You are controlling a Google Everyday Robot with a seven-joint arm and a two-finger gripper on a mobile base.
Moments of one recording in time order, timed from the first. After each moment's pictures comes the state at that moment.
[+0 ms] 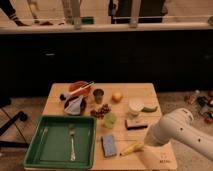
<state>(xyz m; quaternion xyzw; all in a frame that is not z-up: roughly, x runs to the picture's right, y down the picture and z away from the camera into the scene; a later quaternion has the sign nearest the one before) 0.220 0.277 0.728 -0.30 -0.07 0.11 0.94</state>
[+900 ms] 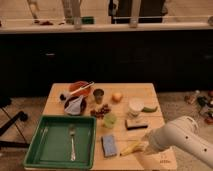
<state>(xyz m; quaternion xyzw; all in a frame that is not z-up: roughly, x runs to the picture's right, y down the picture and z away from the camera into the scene) 0.202 0.284 0.718 -0.28 -0.13 0.06 0.95</state>
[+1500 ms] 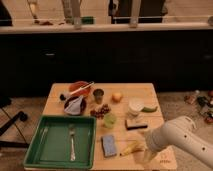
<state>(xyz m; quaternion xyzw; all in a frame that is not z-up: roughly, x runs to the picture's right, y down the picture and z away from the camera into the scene) 0.179 0.289 0.719 -0.29 -0.17 0.03 0.94</state>
